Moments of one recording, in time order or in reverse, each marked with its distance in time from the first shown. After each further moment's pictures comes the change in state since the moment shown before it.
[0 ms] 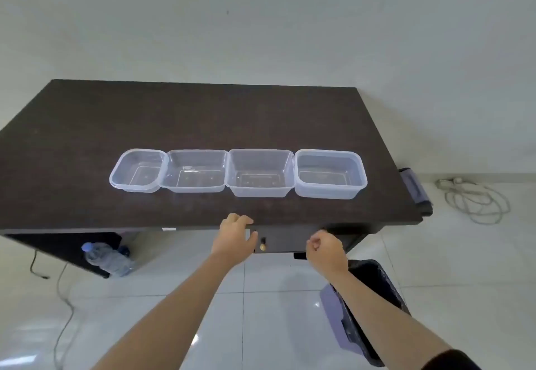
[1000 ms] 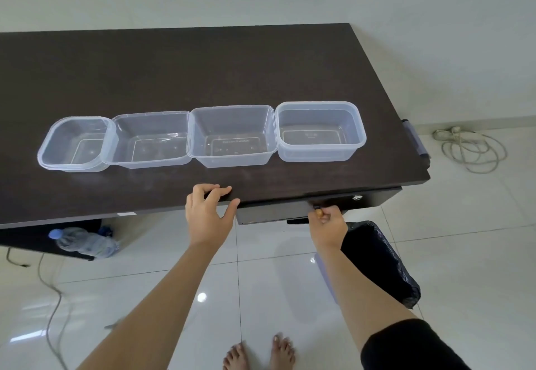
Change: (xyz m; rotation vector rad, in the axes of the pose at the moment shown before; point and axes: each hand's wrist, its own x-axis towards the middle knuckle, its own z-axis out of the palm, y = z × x) left_hand 0.026 -0.024 0.050 -0.062 0.458 0.101; right_hand 0.038 0.053 0.042 0.478 0.437 0.284
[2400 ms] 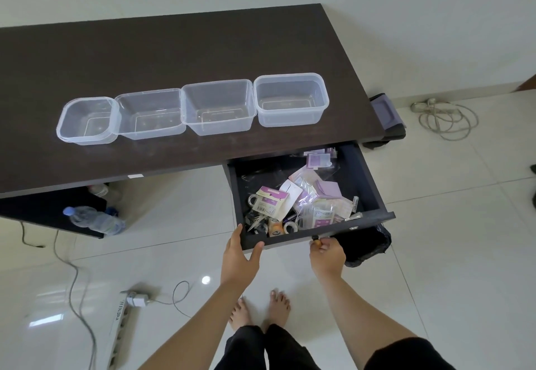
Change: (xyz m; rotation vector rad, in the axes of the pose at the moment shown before) left_hand -0.191 0.051 -0.023 -0.195 -0.550 -0.487; right_hand -0.134 0.071 -0.113 -0.079 -0.053 0.228
